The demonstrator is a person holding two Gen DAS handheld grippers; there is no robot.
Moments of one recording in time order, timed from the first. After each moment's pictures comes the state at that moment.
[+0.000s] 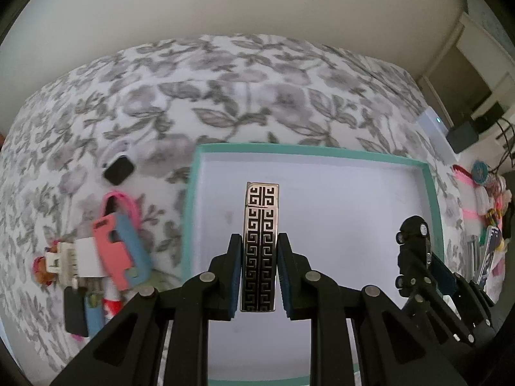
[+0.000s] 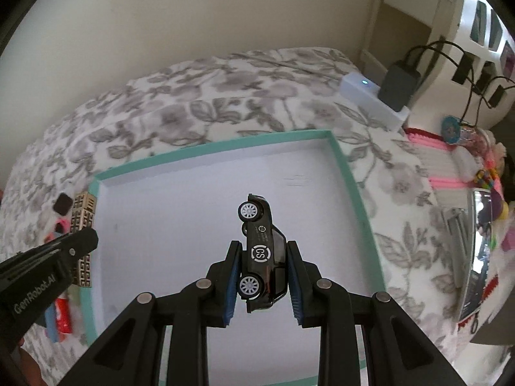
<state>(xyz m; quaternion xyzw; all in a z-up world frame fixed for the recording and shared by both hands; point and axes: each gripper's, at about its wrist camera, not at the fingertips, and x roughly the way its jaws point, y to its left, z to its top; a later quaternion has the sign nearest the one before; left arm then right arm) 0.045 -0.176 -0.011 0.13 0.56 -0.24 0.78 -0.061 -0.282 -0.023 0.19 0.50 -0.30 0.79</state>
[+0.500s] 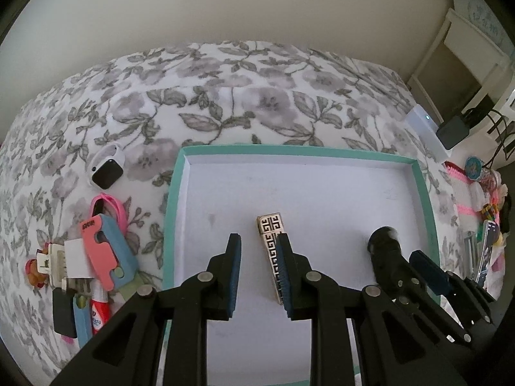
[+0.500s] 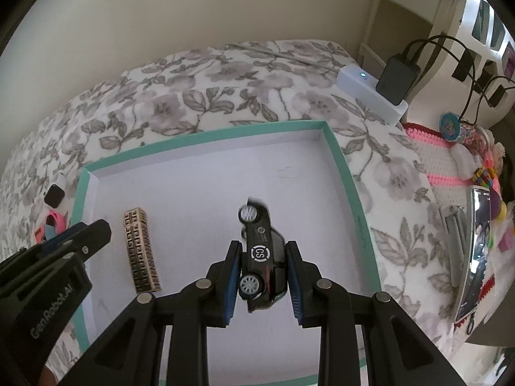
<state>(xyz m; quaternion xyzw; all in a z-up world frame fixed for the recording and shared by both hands) 0.033 -0.178 -0.011 0.13 0.54 -0.25 0.79 -0.063 -0.282 -0.030 0.18 0.51 -0.29 0.79</state>
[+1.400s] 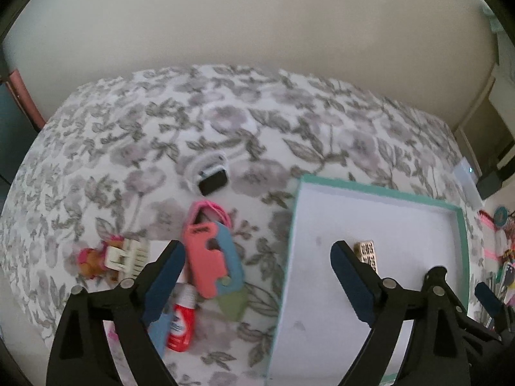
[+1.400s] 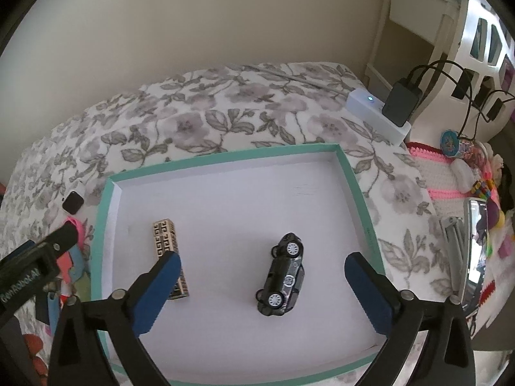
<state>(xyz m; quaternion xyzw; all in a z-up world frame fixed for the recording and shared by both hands) 0.066 -0.091 0.015 0.08 0.50 -0.16 0.85 -0.059 -0.258 -0.009 0.17 0.47 -0.29 0.81</state>
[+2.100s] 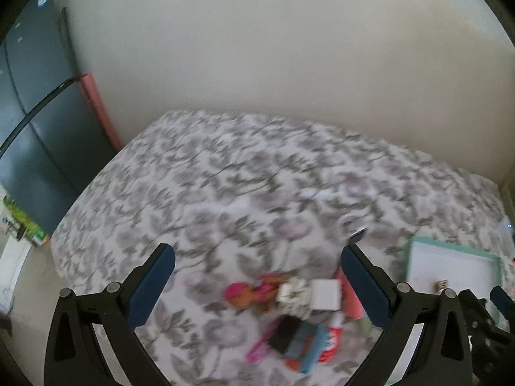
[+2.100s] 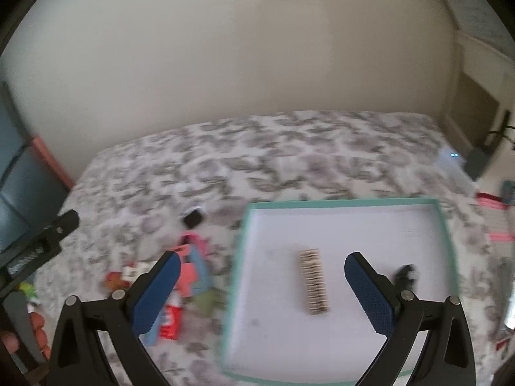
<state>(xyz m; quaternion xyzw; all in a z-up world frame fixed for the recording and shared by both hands) 0.090 0.049 0.084 0.08 0.42 -0.02 0.90 -0.015 -0.161 0.044 0.17 0.40 -0.14 0.89</state>
